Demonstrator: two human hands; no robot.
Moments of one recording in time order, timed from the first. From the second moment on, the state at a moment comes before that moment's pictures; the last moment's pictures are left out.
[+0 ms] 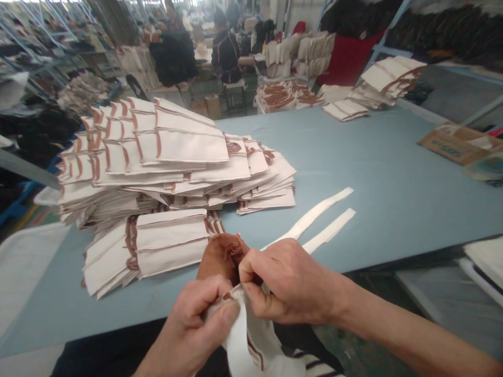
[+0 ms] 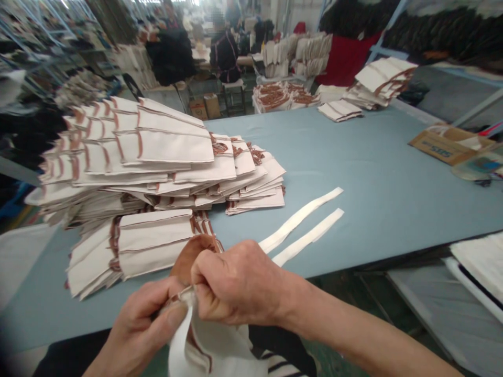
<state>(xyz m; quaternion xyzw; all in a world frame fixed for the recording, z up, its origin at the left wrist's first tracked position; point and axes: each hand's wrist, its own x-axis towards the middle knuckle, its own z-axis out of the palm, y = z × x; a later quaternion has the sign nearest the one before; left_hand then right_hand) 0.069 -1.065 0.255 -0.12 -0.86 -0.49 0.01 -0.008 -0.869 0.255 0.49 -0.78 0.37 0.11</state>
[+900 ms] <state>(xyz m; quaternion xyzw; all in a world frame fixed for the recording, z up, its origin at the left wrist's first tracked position) 0.048 -1.043 0.256 -0.04 -0.88 -0.47 0.07 -0.031 -0.856 0.268 0.36 -0.77 0.49 -0.19</state>
